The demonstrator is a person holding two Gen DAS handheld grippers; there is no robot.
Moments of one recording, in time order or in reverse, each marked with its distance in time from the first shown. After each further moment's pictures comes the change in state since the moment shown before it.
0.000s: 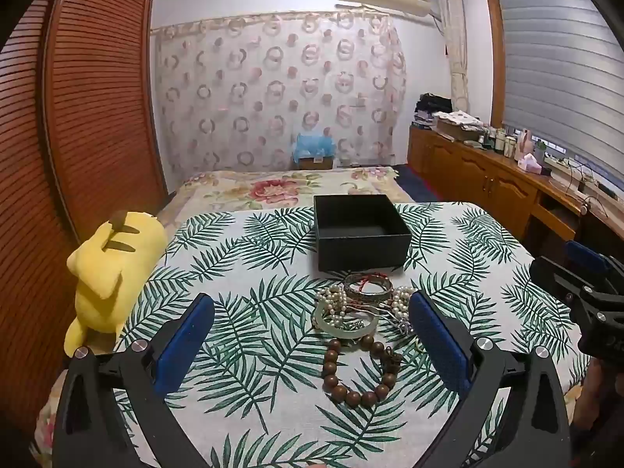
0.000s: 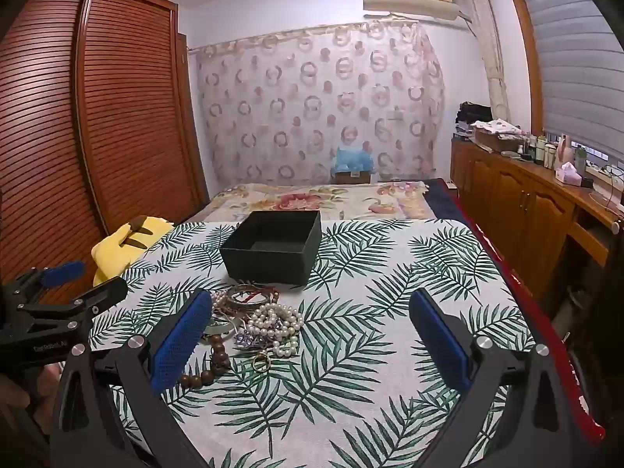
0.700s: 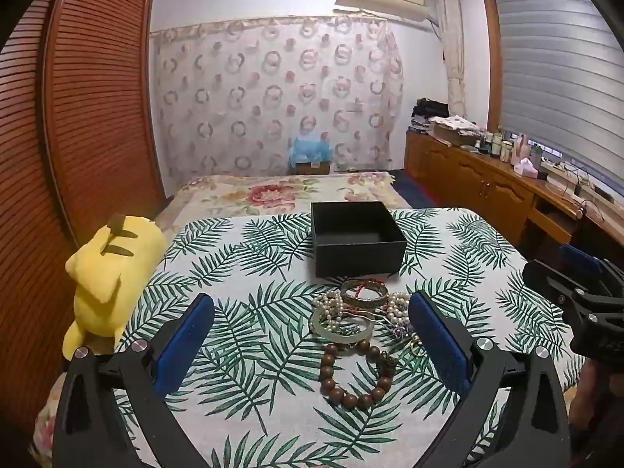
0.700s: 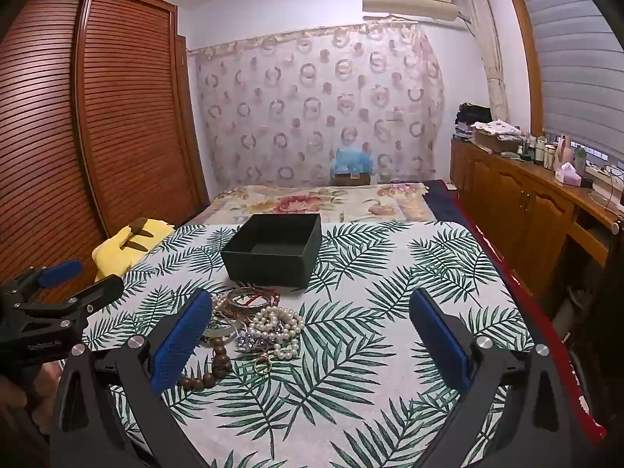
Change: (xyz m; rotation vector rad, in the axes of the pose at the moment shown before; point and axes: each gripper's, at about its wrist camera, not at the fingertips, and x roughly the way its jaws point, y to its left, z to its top) left arm -0.005 -0.002 0.005 -0.008 -0.009 -0.004; right arm 0.000 0.000 0.002 0.000 0.001 0.001
